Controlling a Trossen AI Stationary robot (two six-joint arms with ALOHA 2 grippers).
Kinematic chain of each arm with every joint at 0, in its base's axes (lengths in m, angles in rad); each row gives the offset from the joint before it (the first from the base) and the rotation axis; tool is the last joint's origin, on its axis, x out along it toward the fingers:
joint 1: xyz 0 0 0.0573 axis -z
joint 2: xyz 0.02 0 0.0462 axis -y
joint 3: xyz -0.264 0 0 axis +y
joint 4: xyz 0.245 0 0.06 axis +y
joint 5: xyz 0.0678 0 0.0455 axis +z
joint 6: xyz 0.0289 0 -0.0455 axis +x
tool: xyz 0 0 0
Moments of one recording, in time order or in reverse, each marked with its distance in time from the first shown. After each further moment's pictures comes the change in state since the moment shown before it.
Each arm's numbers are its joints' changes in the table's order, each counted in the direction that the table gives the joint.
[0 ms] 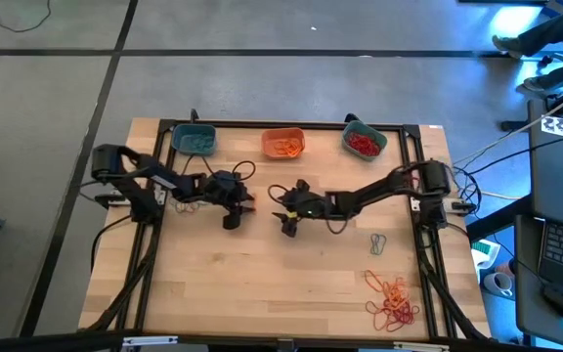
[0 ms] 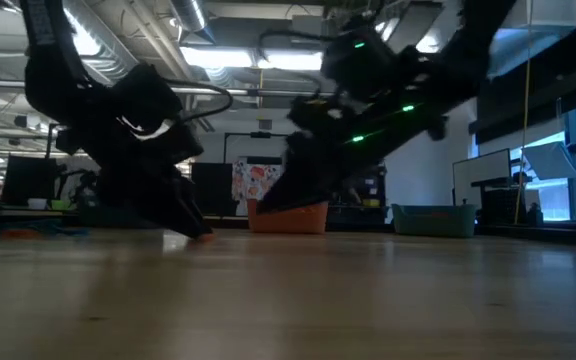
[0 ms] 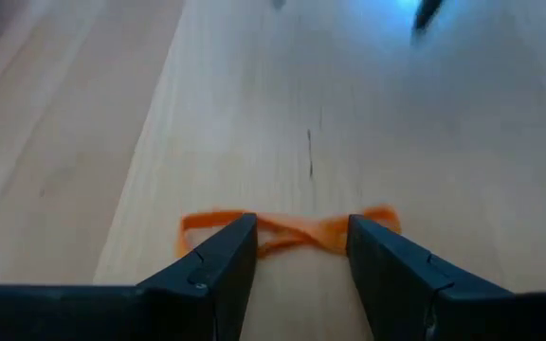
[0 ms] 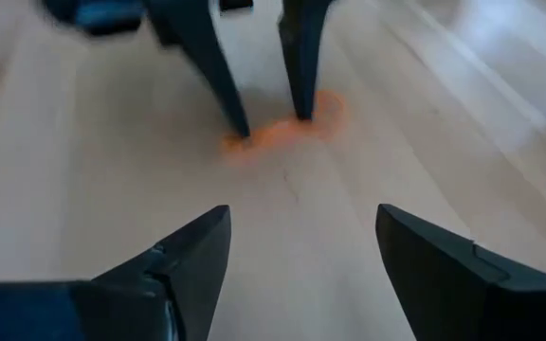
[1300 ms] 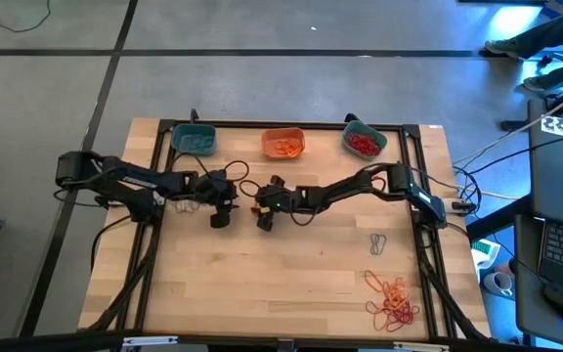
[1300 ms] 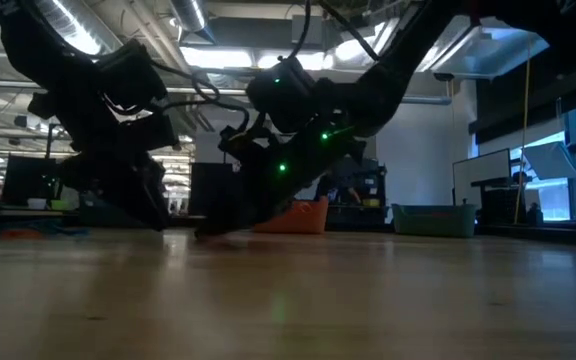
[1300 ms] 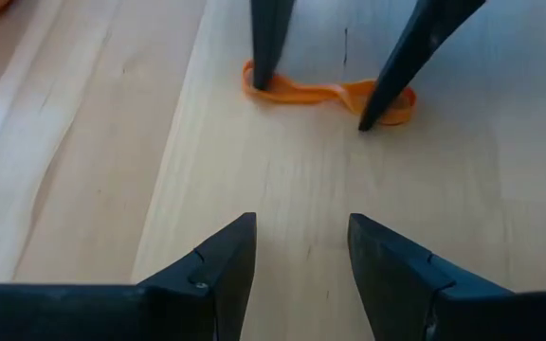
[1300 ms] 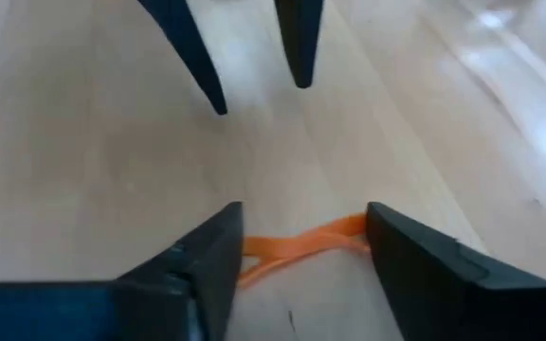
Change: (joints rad) left arm 0.022 0.327 -0.007 0.505 0.141 -0.043; right arm 0.064 -0.292 -0.383 0.145 0.066 -0.080
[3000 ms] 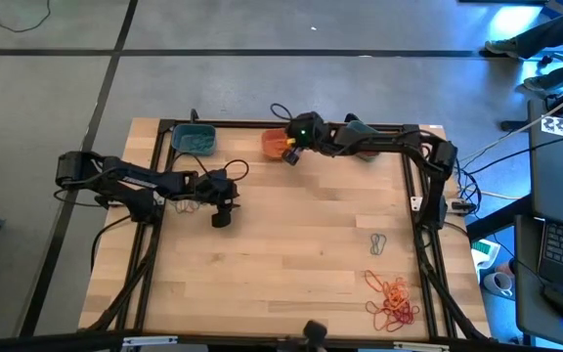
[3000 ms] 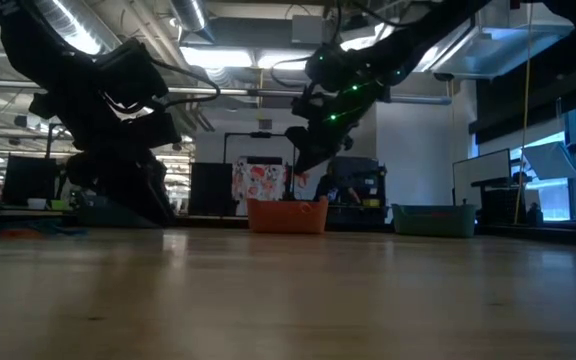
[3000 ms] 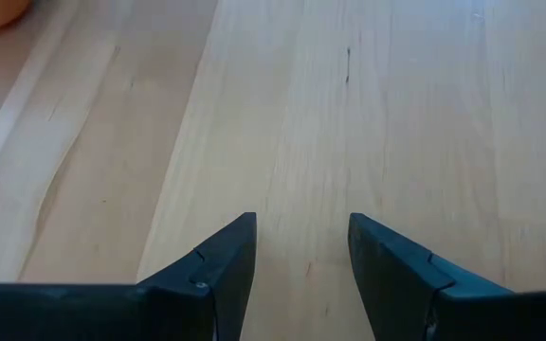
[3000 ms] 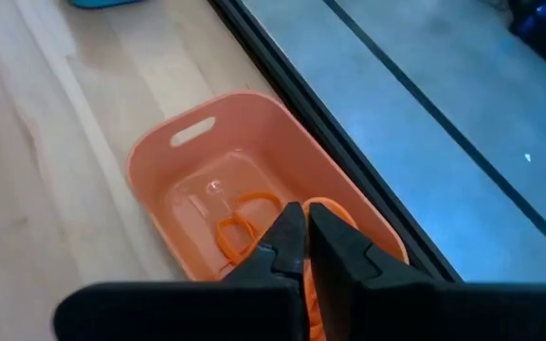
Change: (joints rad) left arm 0.000 0.000 0.000 -0.027 0.002 -0.022; right arm 0.379 0.360 0.004 0.414 -0.059 -0.153
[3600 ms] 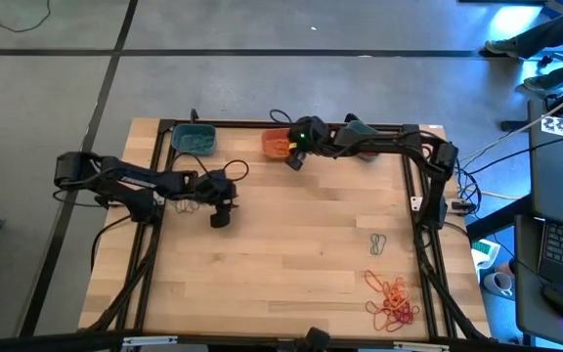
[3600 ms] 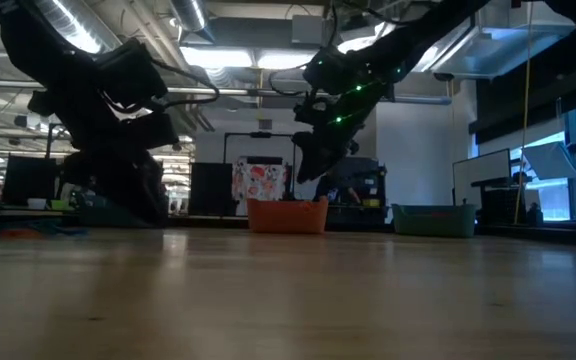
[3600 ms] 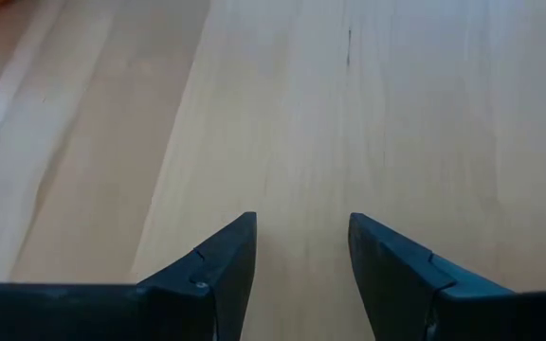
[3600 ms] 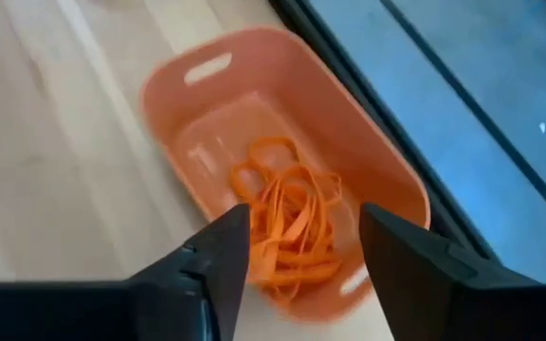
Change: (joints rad) left arm 0.005 0.017 -0.009 0.061 0.000 -0.014; right arm -0.015 0.013 -0.001 0.123 0.014 0.017
